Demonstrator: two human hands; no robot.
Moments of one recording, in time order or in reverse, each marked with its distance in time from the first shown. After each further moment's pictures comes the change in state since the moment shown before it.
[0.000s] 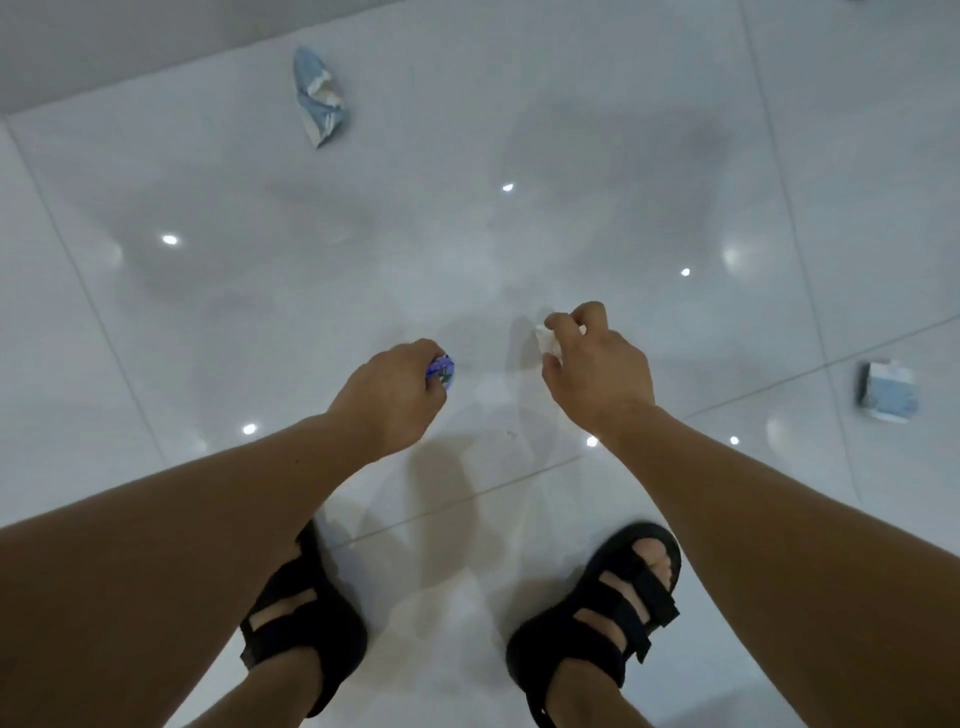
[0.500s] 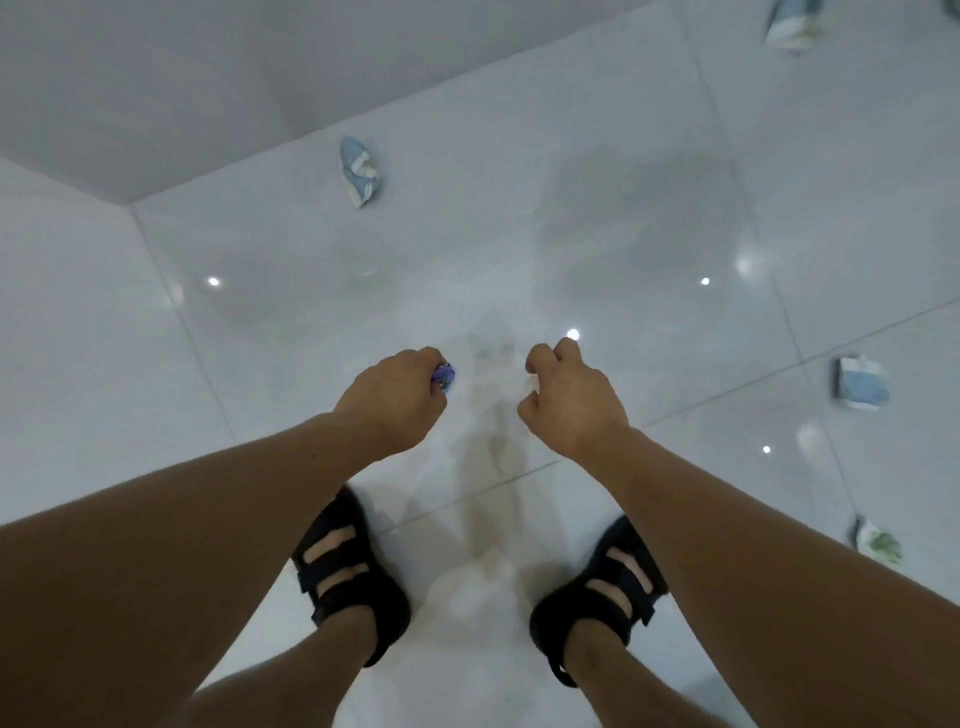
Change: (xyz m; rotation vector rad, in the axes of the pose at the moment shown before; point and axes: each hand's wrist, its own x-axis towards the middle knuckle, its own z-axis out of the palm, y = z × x) left_hand -0.049 0.038 -0.063 0.148 -0.027 -0.020; right_hand -0.053 -0.051 -0.062 0.205 -0.172 0.025
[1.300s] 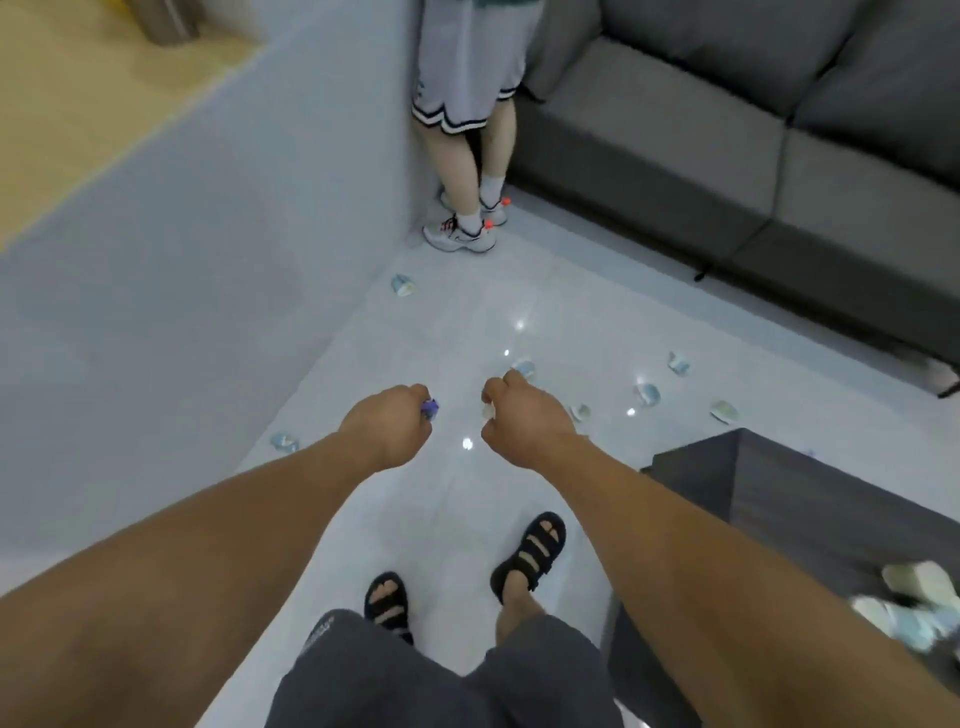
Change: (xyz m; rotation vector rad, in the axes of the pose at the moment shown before) left_hand -0.383 0.286 -0.273 0.515 -0.049 0.639; right_hand -0.512 -0.150 -0.306 0.211 0.413 0.445
